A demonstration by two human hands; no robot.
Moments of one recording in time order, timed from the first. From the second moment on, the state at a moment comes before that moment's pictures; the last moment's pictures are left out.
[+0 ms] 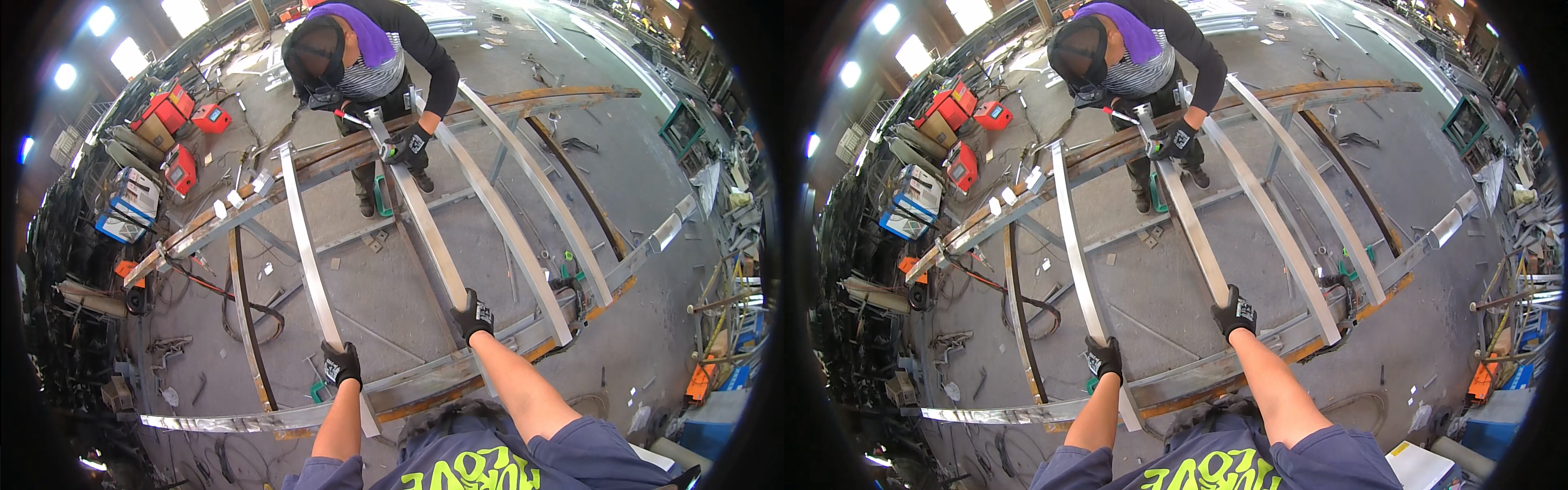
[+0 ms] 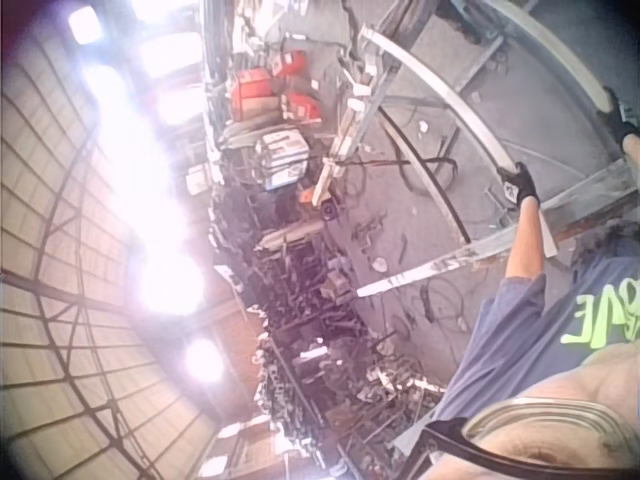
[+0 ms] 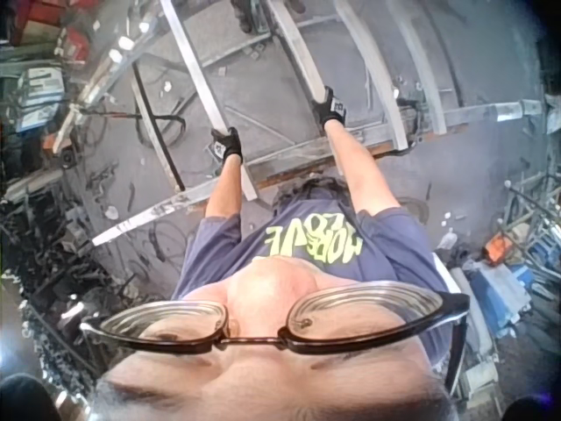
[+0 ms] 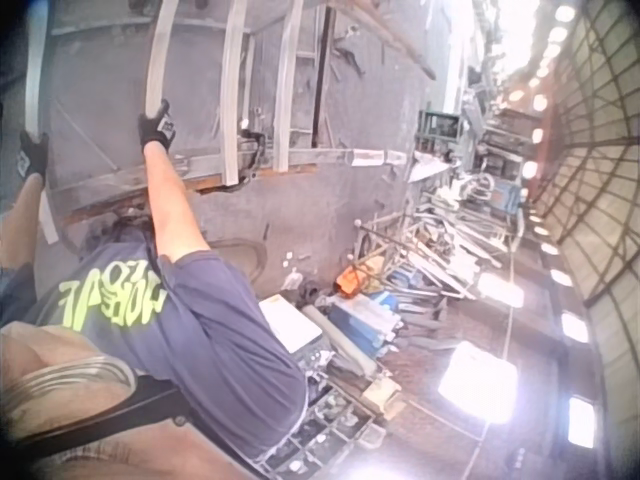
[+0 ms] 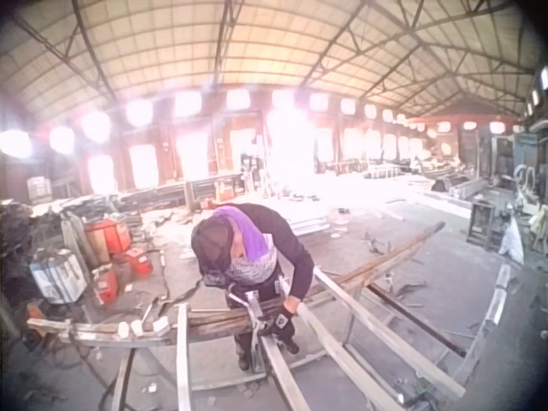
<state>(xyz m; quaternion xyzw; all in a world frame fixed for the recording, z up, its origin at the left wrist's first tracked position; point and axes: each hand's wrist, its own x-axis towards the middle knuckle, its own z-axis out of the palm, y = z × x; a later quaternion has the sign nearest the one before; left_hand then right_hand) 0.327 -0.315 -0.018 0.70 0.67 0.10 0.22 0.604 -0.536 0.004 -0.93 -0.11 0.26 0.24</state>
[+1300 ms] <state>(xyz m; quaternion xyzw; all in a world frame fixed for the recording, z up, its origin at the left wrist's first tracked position) 0.321 -0.308 -0.020 0.69 0.67 0.09 0.26 0.605 -0.534 -0.025 -0.94 -0.12 0.19 0.25</state>
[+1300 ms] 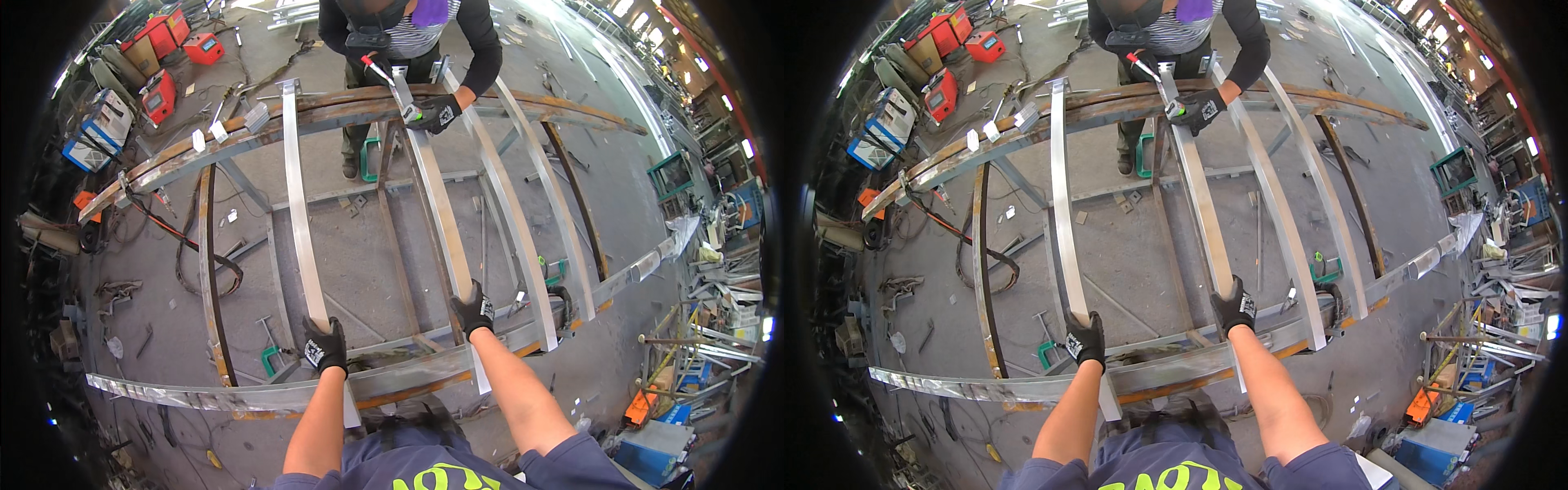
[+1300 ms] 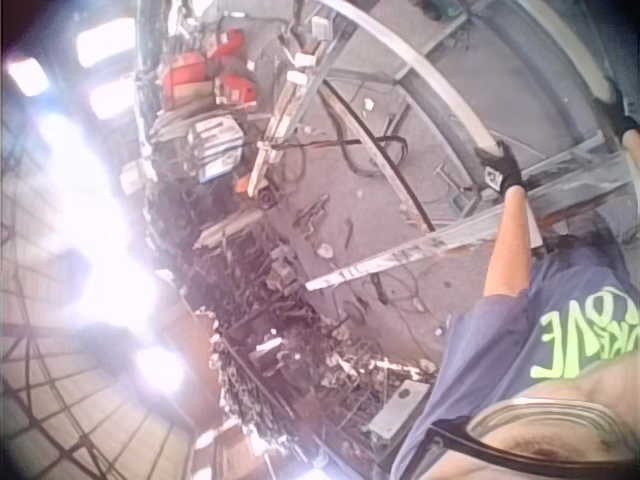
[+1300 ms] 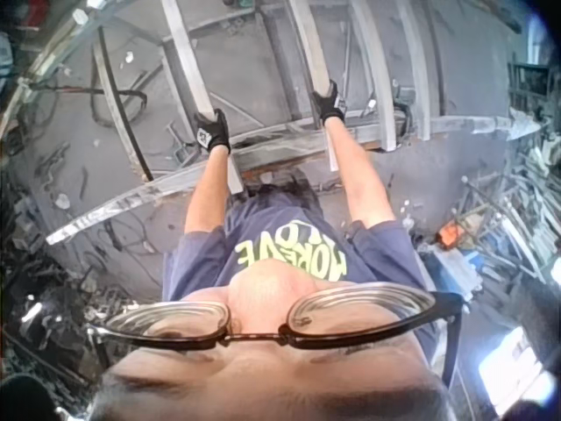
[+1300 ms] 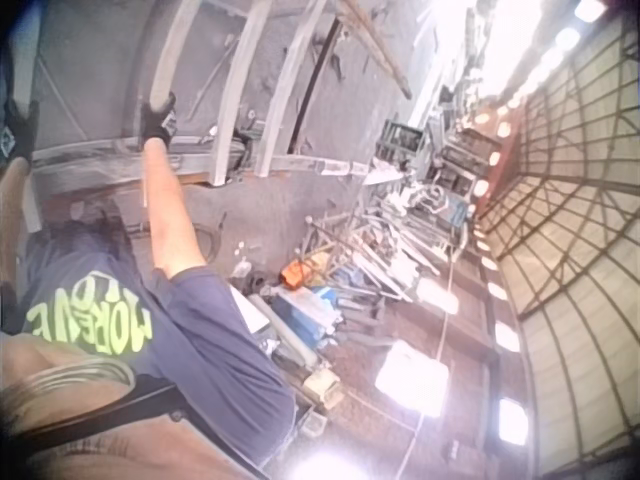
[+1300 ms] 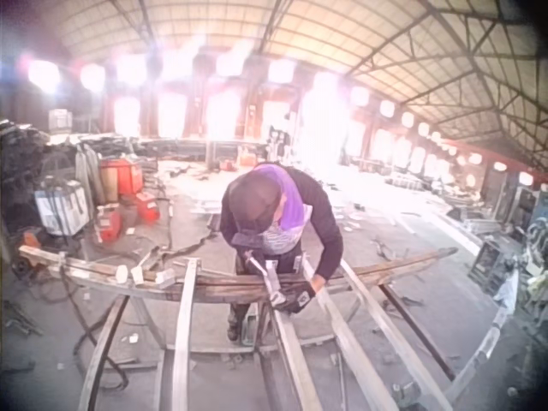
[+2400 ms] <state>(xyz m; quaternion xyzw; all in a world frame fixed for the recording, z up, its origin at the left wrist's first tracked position) 0.324 -0.302 -0.006 0.65 0.68 0.08 0.33 0.600 -0.533 -0.028 -0.95 -0.14 0.15 0.22</state>
